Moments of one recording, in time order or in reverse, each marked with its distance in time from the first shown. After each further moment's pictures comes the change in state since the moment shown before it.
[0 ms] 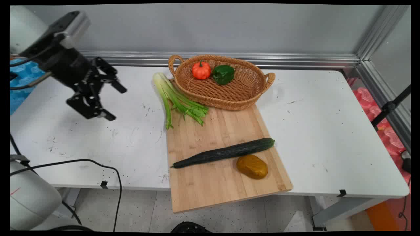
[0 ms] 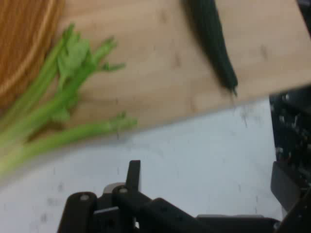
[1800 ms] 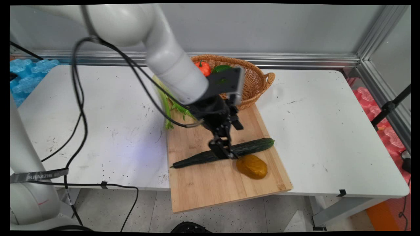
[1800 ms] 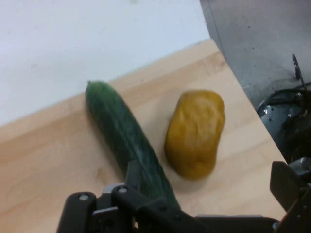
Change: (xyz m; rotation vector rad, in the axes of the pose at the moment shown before) arm 0.214 0.018 0.214 -0.105 0.097 0.142
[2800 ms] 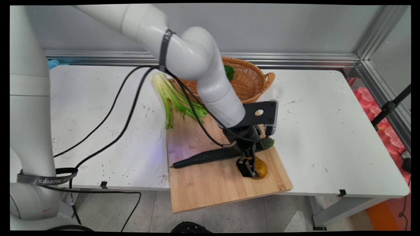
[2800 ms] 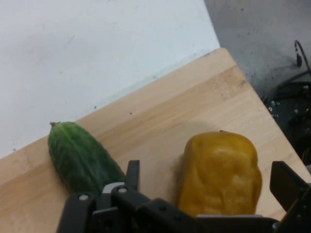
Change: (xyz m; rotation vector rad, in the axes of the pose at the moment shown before) arm 0.032 -0.018 0.107 -0.064 -0.063 0.048
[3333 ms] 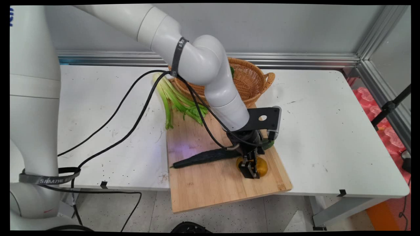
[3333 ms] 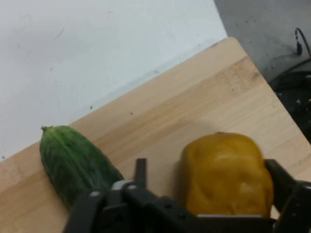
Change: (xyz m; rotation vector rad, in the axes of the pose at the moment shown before) arm 0.001 -0.010 0.022 -0.023 -0.024 0.023
